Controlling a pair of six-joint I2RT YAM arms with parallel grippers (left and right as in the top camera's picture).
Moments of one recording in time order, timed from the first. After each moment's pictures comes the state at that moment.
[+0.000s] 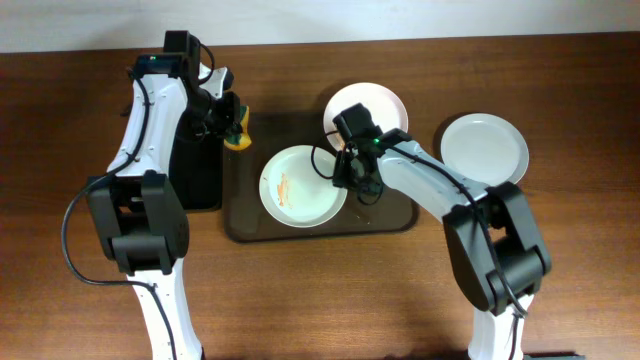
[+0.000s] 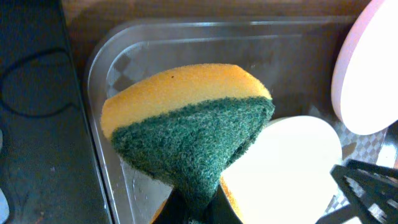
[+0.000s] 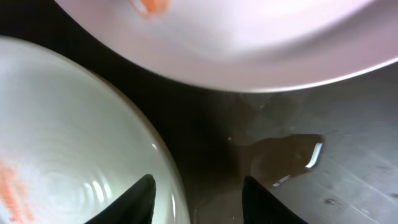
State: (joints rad) left arm -0.02 2.28 2.07 -1.20 0.37 -0.06; right arm 0.47 2.04 1.40 -0.63 -0.06 0.68
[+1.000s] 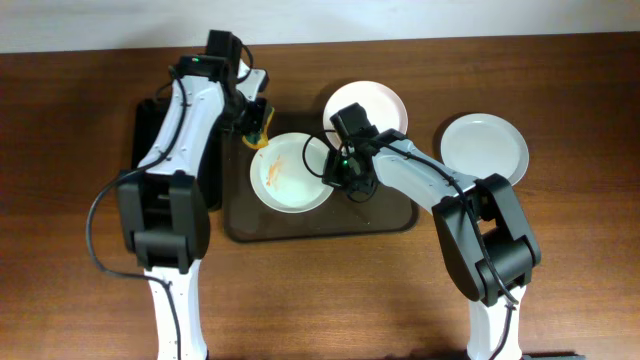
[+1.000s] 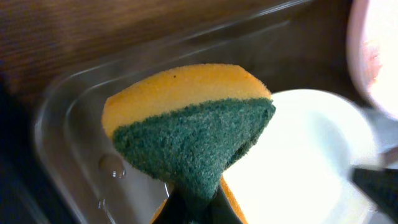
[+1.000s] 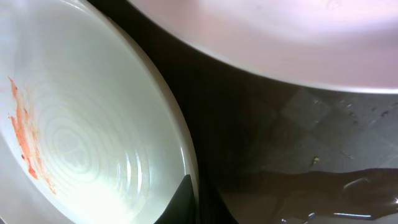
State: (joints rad) left arm -0.15 2.32 2.07 -1.11 0.21 0.10; right arm 0.46 2.10 1.42 -0.55 -0.22 0.73
